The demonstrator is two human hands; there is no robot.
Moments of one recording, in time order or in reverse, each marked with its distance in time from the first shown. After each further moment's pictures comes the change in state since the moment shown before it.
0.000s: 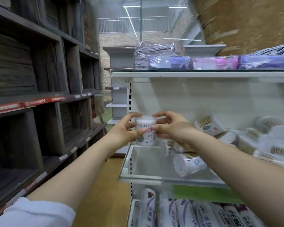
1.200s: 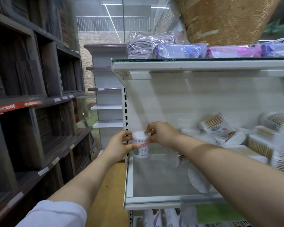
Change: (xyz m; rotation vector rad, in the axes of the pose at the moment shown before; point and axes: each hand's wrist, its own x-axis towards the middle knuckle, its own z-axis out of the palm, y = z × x) left_hand 0.074 -0.089 -0.021 0.161 0.085 -0.082; right_hand 0.096 0.048 0.016 -0.920 0.030 -0.036
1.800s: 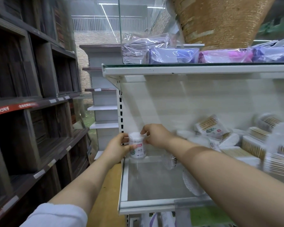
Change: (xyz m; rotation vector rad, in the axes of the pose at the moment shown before) left_hand -0.002 0.015 0.009 0.026 0.008 -0.023; right_hand 0.013 0.007 0.006 -0.086 0.030 -0.009
